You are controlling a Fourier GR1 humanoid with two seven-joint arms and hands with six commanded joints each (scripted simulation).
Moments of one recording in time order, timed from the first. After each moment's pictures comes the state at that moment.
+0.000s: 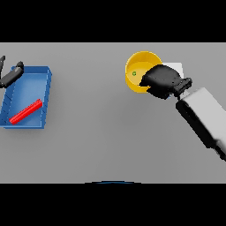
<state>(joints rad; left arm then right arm) -0.57 0.91 -0.60 -1.16 0.45 0.28 0.37 -0.73 -0.50 0.51 -1.26 0.84 0.47 -0.12</state>
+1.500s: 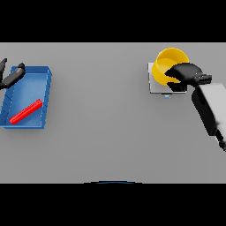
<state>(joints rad) -0.58 0.90 -0.61 -1.14 0.44 0.28 0.40 -0.83 -0.46 0.36 -0.68 0.83 0.30 -0.19</state>
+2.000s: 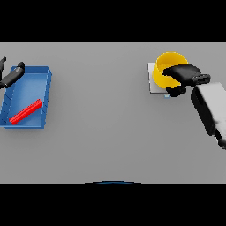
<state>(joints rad) -0.57 0.90 -0.60 -1.15 0.45 0.28 0.40 -0.85 -0.46 0.39 -0.65 0.85 0.34 -0.19</state>
